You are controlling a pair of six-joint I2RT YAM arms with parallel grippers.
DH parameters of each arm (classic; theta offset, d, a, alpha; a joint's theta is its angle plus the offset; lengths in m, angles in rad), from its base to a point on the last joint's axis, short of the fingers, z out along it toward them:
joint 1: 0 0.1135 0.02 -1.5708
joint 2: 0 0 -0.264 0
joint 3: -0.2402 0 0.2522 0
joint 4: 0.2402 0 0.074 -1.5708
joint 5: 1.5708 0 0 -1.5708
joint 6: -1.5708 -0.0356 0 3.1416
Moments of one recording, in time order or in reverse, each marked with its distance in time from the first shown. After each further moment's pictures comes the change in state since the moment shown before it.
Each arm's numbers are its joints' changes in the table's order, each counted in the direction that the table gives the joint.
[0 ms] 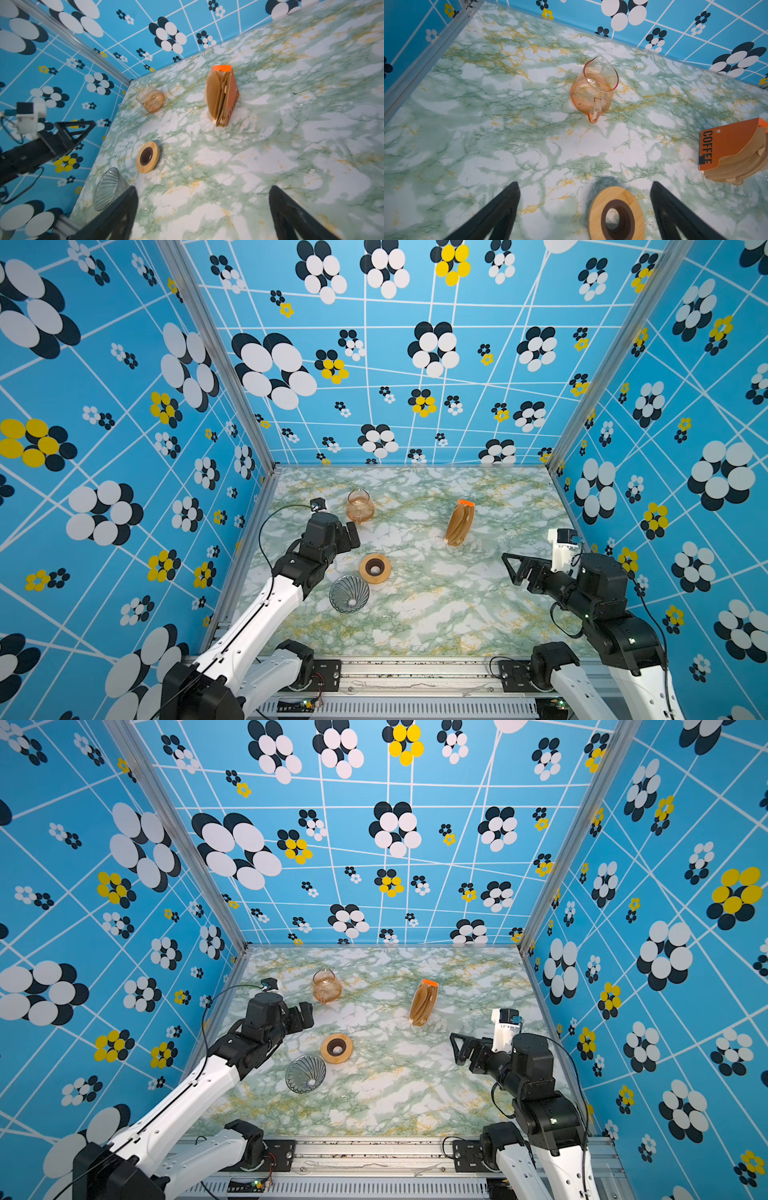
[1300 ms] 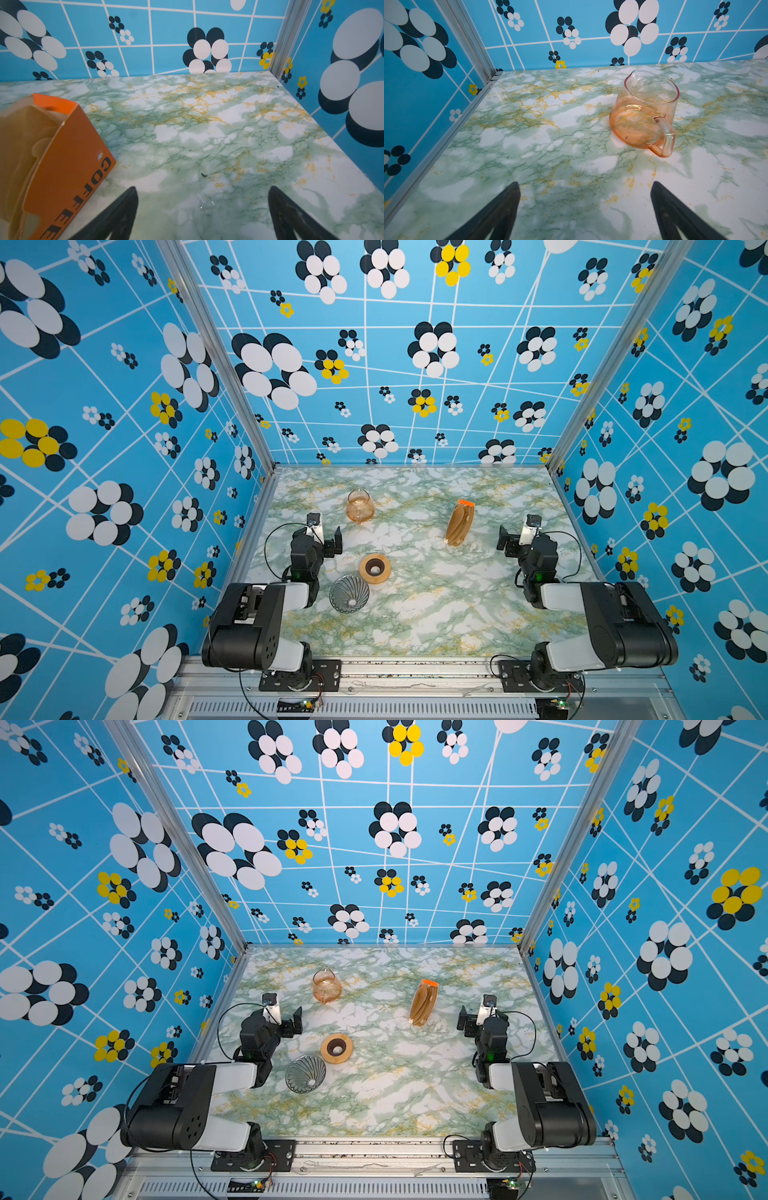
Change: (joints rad) left arm 0.312 0.357 0.467 -1.174 0.208 -0.503; right arm -0.144 0.959 0.496 -1.682 0.396 0.387
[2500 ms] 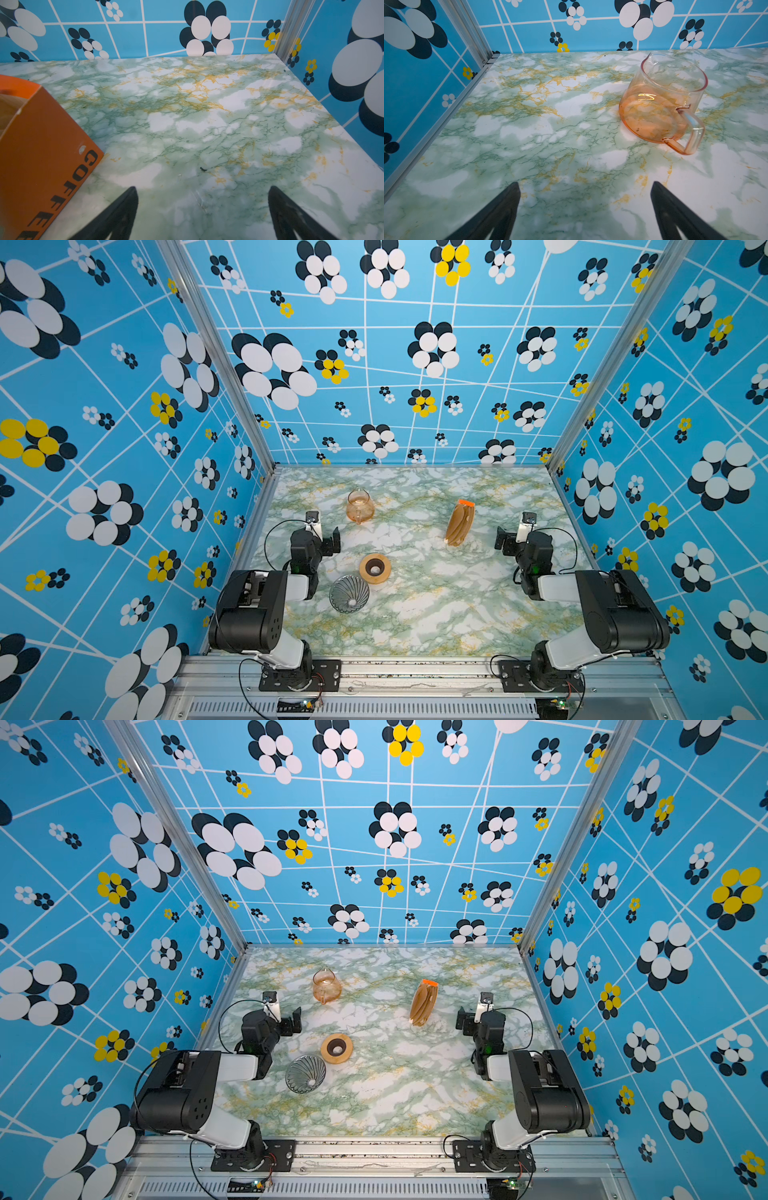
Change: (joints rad) left arm 0.040 0.121 -0.053 -0.005 0.038 0.007; right arm 0.000 0.124 -0.069 0.046 0.006 -0.001
